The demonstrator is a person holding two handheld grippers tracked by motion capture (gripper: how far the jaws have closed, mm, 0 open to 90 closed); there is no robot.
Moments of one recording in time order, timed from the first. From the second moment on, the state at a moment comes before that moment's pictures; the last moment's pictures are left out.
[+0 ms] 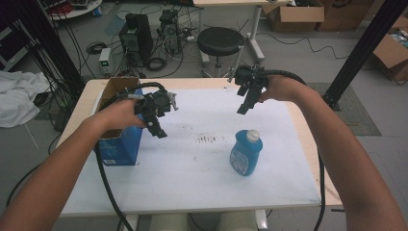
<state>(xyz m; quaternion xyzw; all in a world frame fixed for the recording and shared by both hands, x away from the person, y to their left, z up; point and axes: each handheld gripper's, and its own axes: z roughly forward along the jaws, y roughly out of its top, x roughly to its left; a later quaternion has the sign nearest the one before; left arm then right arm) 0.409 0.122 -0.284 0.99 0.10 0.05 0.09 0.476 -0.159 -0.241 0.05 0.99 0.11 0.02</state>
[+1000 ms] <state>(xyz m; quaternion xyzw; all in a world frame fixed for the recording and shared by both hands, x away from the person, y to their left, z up) 0.399 0.117 -0.281 0.99 0.10 0.06 0.08 0.464 -0.216 -0.247 0.11 0.98 0.13 0.04</state>
